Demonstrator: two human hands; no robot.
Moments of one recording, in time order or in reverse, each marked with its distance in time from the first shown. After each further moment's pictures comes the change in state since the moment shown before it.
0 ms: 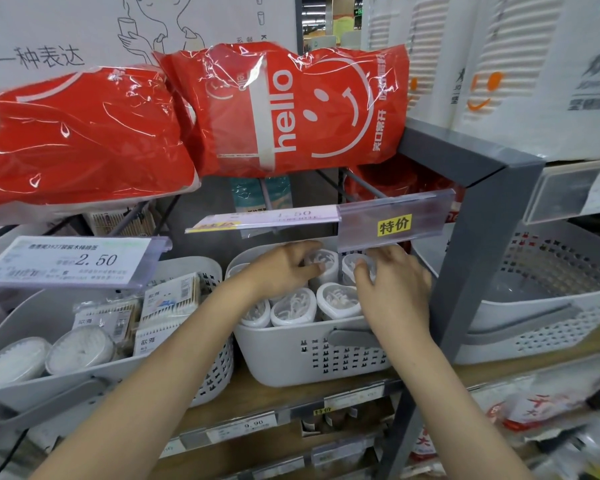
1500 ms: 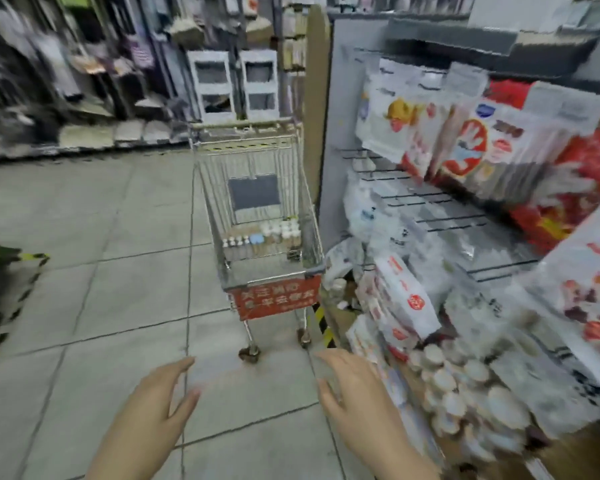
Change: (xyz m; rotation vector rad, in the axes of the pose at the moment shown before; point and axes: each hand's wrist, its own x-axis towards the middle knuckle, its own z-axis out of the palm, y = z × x) left_hand -0.788 -0.022 0.146 -0.124 1.065 -1.740; right_hand -0.480 -0.355 0.077 0.478 -1.278 -1.541
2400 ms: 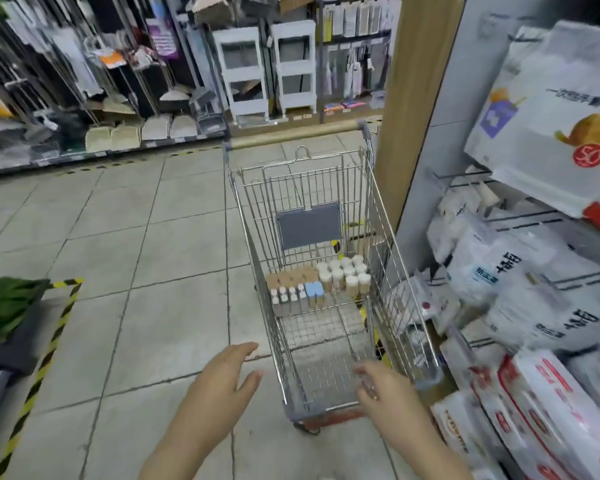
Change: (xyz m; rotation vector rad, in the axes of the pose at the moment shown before) left_hand 0.416 -0.051 -0.066 0.023 -0.110 0.063; right_hand 0.419 0.019 0.077 0.141 -0.144 0.227
